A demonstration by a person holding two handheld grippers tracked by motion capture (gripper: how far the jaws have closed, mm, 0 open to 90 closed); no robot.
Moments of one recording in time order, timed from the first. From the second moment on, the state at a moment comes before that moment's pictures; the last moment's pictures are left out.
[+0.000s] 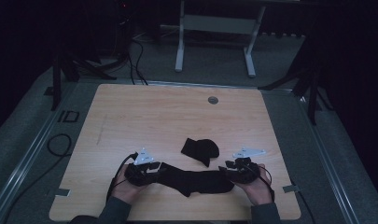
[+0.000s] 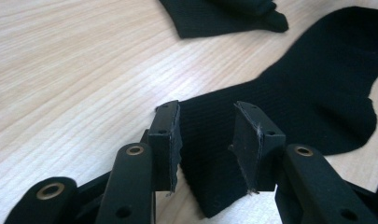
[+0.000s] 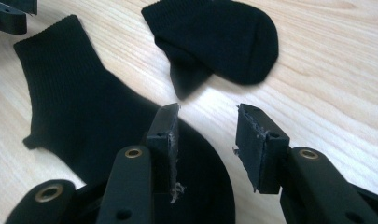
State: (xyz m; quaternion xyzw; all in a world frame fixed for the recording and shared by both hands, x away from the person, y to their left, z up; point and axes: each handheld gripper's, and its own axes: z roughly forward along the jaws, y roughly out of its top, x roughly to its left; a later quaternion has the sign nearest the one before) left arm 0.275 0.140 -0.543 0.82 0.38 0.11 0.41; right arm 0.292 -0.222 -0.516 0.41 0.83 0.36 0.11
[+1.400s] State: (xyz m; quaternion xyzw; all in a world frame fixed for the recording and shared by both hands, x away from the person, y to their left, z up) left arm 0.274 0.139 -0.543 0.82 0.39 0.11 0.41; right arm 0.375 -0.174 -0.542 0.40 0.87 0.26 0.12
